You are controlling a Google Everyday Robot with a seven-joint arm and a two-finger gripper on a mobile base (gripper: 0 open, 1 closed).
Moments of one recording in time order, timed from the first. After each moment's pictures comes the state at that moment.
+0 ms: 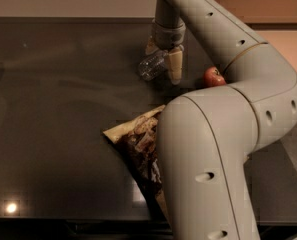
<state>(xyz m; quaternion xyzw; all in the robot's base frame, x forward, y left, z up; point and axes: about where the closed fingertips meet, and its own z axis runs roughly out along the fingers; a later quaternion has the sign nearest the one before) 0.720 -0.055 0.836 -0.86 0.51 0.00 0.05</state>
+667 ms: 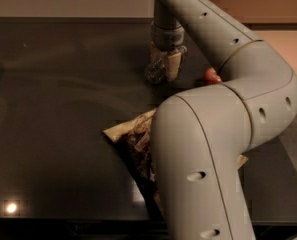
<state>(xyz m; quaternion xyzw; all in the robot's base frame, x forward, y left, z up) 0.720 -0.061 0.830 -0.87 0.49 -0.02 0.03</state>
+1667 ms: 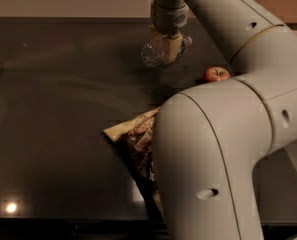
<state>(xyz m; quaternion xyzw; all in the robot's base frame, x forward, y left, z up) 0.705 -0.055 0.893 -0.88 0.46 -0.05 0.05</state>
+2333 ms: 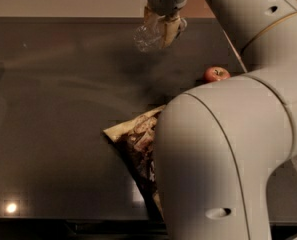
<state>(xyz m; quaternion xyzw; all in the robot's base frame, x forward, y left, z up) 0.688 -0.035 0.951 -0.90 0.42 -0.07 0.10</state>
